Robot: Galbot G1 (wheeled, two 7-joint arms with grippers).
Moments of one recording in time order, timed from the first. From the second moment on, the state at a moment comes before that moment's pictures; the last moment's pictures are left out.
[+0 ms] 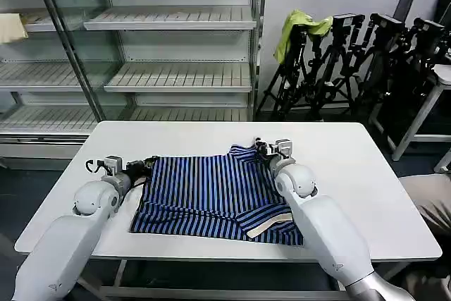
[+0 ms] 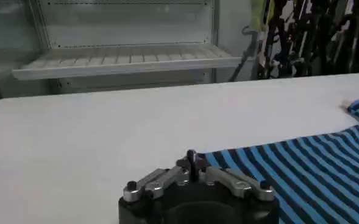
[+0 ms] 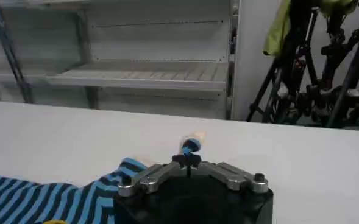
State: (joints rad) left arm 0.67 -0.96 -0.18 -1.38 -0.65 0.48 0.09; right arm -0.52 1.28 0.03 1.38 0.58 -0.51 0.16
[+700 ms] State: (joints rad) left arm 0.82 -0.93 -0.28 -1.59 -0.67 0.45 0.06; right arm -0.67 1.22 0.10 1.60 0.58 -0.50 0.15
